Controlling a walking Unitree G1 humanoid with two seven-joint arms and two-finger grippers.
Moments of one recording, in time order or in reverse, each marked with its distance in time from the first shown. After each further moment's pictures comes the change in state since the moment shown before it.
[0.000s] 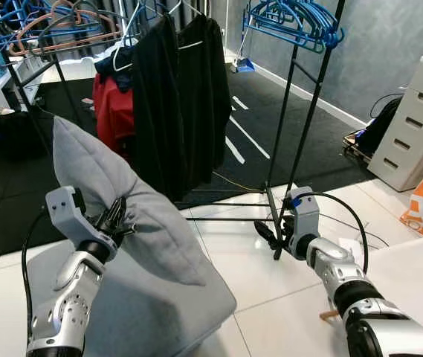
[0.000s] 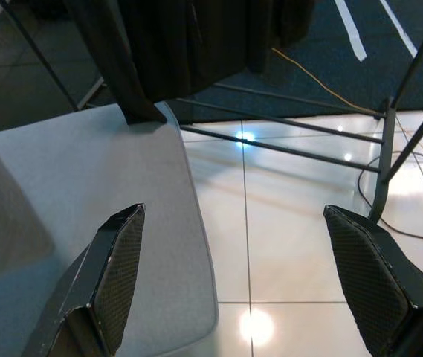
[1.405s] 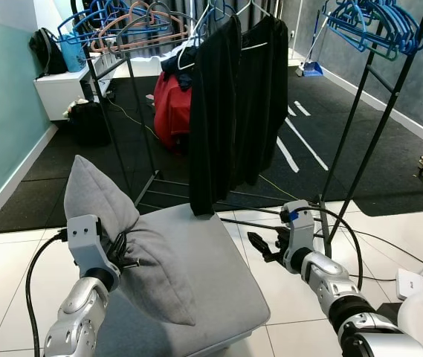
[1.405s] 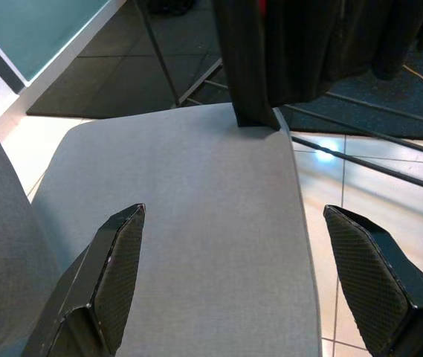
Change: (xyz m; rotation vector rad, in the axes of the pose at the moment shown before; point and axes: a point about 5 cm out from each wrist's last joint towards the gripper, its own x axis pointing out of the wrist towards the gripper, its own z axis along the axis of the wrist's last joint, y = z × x) left arm -0.017 0.022 -0.048 0.217 0.182 0.142; right arm -0.003 0.014 -0.025 0.061 -0.011 0.059
